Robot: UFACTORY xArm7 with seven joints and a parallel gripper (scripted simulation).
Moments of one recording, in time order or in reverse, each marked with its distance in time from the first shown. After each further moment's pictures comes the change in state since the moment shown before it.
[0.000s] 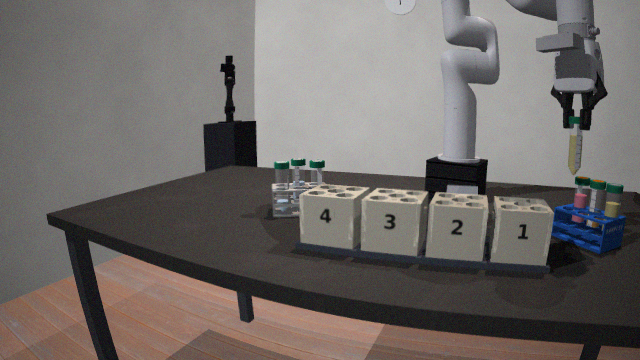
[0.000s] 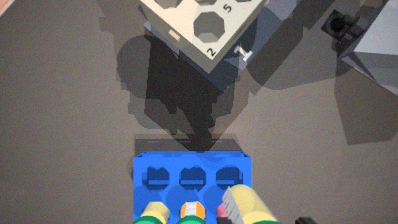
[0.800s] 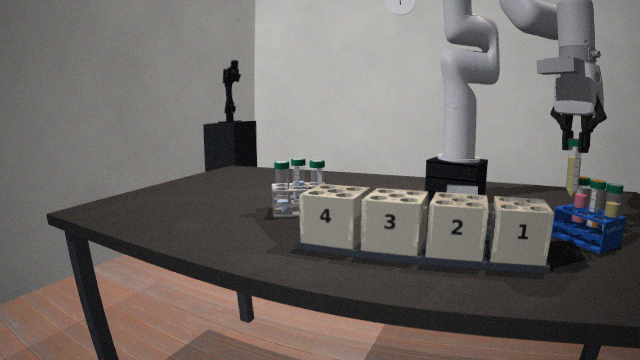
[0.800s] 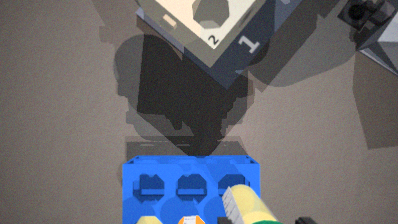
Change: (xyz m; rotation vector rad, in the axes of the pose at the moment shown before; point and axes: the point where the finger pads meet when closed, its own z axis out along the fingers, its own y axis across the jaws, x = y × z) arm 0.000 0.000 0.044 0.000 0.000 0.000
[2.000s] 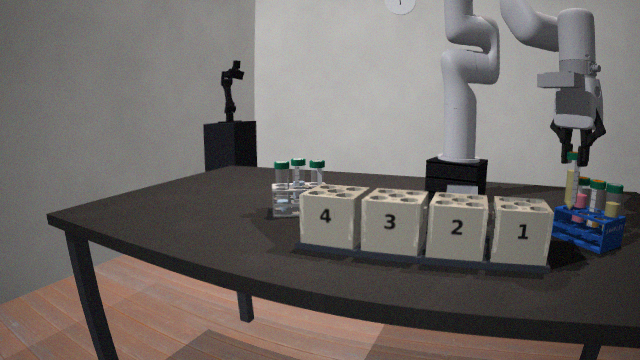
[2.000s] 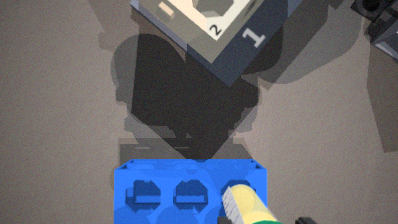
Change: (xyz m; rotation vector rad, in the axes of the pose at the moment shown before) arm 0.000 0.000 0.027 0.000 0.000 0.000
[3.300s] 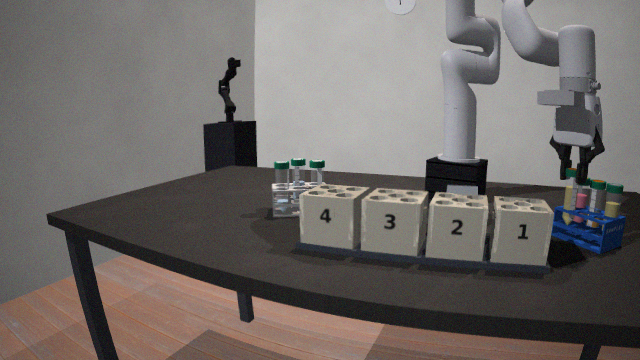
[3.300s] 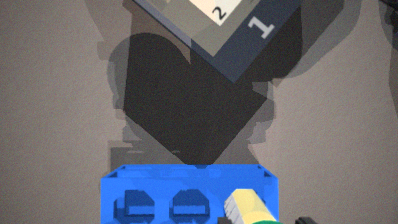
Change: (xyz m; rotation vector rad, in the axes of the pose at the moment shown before) arm 0.000 0.000 0.033 0.001 0.000 0.000
